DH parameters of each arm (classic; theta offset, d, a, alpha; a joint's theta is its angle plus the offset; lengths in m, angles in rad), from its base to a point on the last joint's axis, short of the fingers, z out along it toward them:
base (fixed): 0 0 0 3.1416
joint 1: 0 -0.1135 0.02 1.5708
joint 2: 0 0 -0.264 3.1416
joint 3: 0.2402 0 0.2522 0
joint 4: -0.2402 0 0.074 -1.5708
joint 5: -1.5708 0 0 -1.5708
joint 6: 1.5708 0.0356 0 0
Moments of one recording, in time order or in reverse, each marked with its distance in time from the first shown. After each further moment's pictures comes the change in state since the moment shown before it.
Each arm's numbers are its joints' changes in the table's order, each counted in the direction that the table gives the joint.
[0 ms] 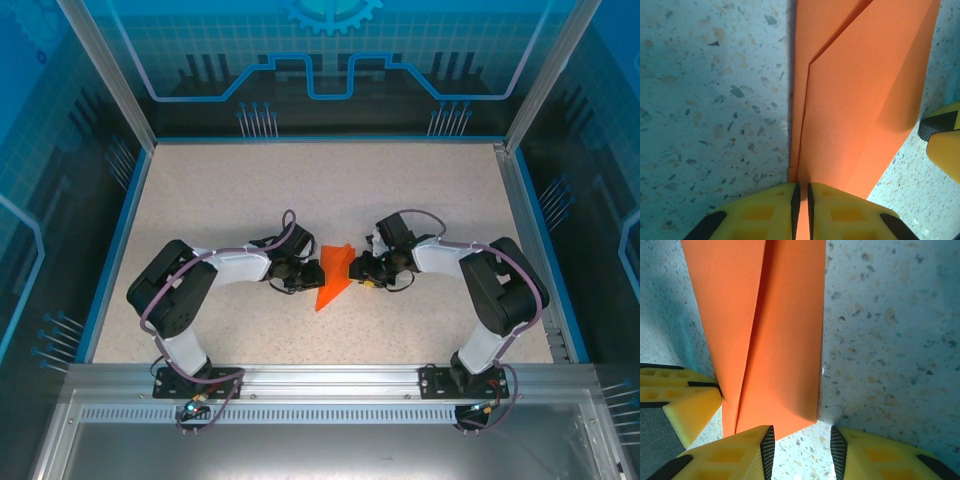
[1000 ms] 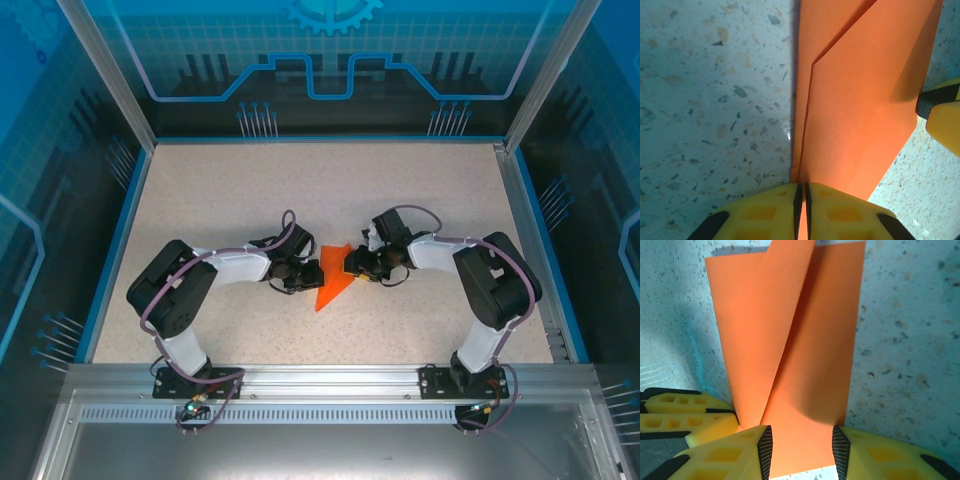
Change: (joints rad) left arm 0.000 0.000 -0.002 0.002 0.000 -0.003; right arm -0.006 0.052 0.043 0.064 -0.004 0.019
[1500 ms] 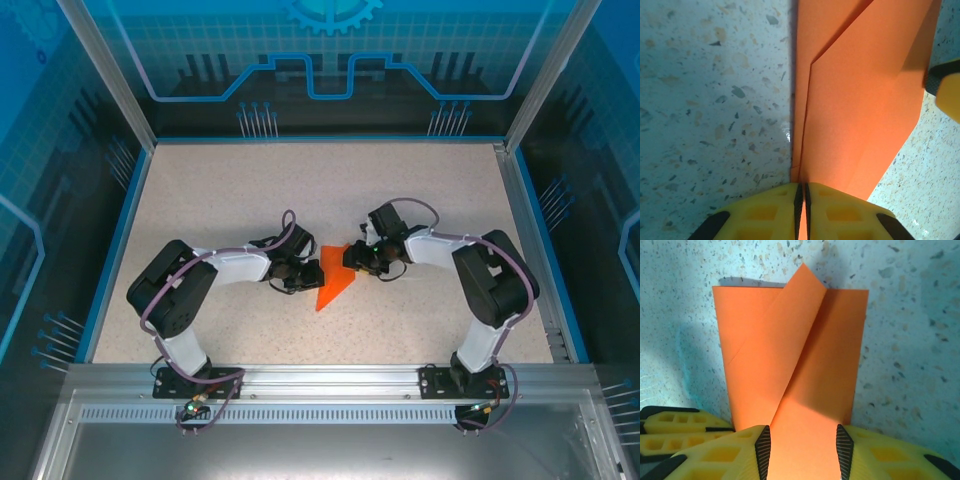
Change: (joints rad) left arm 0.000 0.000 -0.002 0.005 0.000 -0.001; right arm -0.013 0.027 0.072 -0.056 -0.068 -0.037
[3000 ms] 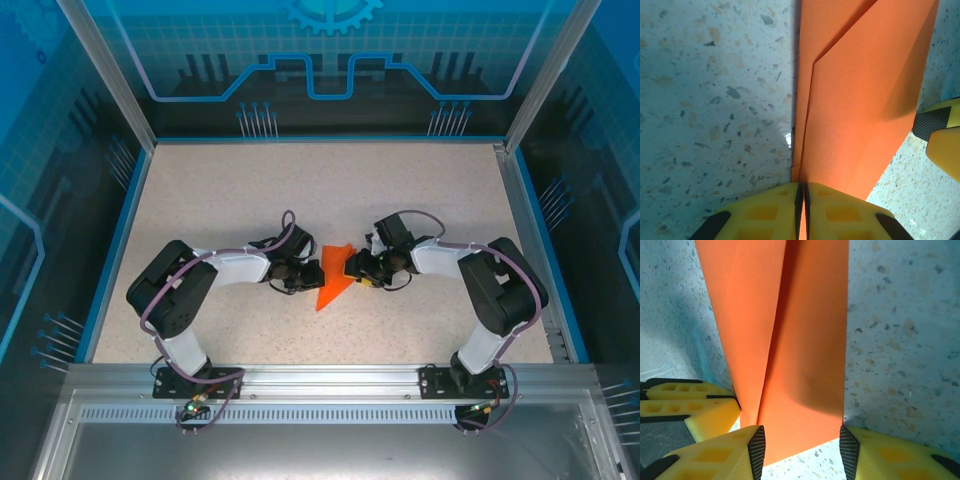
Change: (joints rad) left arm 0.000 -0.002 -0.012 0.025 -0.011 -0.003; right arm 0.006 -0.074 -0.124 0.059 0.076 0.126
